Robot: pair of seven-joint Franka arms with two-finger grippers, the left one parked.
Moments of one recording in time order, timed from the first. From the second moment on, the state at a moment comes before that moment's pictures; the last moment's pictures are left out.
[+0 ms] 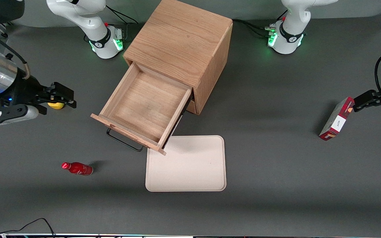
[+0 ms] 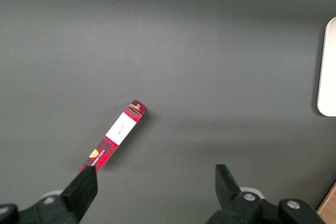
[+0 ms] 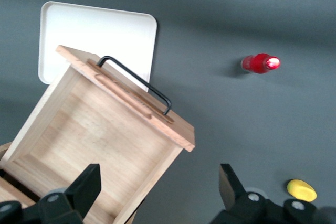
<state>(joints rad) 0.07 0.34 0.20 -1.01 0.03 1.35 0.13</state>
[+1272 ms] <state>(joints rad) 0.09 0.46 0.22 -0.94 0.03 1.32 -0.49</state>
